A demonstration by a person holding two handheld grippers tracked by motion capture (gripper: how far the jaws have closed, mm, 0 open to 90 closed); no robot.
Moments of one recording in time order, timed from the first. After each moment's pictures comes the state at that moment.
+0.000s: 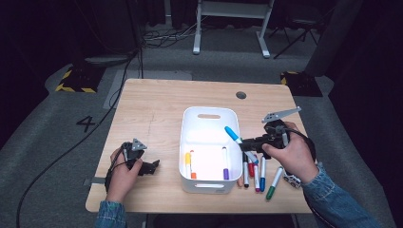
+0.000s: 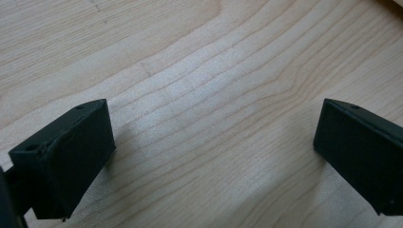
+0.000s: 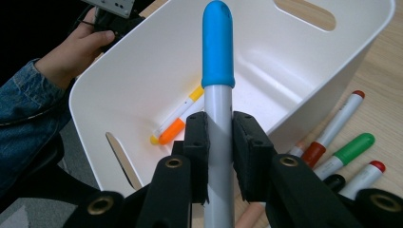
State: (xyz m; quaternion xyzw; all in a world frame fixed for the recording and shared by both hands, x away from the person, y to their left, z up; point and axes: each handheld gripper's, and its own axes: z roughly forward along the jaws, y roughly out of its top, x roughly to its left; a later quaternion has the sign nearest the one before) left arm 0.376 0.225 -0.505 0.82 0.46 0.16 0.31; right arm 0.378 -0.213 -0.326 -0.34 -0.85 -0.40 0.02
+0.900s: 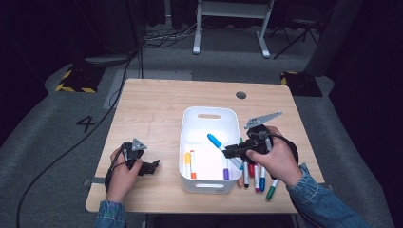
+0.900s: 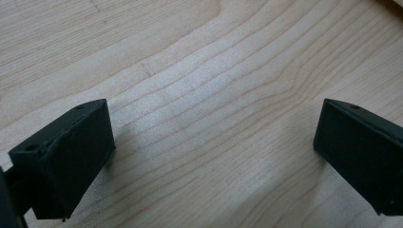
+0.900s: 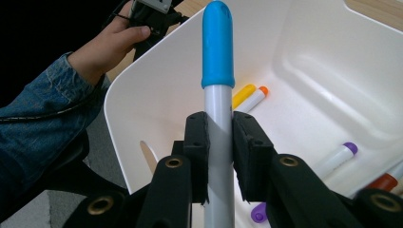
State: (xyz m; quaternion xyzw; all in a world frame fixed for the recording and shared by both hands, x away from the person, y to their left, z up) left arm 0.376 0.225 -0.505 0.82 0.46 0.16 0.31; right arm 0.369 -0.173 -0.337 -0.30 -0.86 -0.41 0.05
